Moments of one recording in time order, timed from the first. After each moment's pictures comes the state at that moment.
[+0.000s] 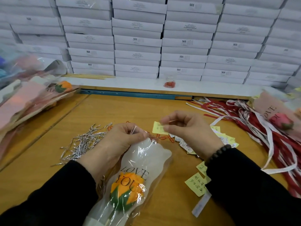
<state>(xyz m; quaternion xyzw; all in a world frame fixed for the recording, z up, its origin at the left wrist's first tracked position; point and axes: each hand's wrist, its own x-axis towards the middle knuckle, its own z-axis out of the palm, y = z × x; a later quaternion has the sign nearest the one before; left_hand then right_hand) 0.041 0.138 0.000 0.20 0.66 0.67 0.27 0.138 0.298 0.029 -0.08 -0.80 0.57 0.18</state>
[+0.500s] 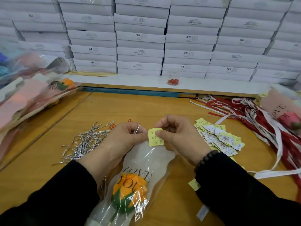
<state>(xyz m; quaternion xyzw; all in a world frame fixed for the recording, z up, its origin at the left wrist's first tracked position) 0.043 0.140 0.001 0.21 0.67 0.66 0.25 0.122 0.278 0.012 -0.06 -0.79 0.59 0.17</state>
